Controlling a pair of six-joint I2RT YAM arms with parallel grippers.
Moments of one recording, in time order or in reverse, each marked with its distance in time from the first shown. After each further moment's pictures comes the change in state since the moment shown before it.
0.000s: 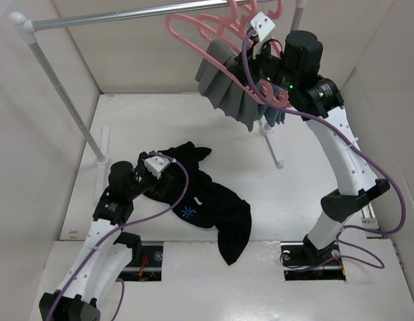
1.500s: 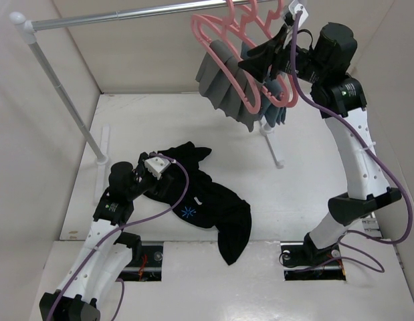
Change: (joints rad) left arm 0.000 -0.004 -0.012 0.010 0.008 0.005; right arm -0.168 -0.068 -0.040 0.113 -0.342 0.266
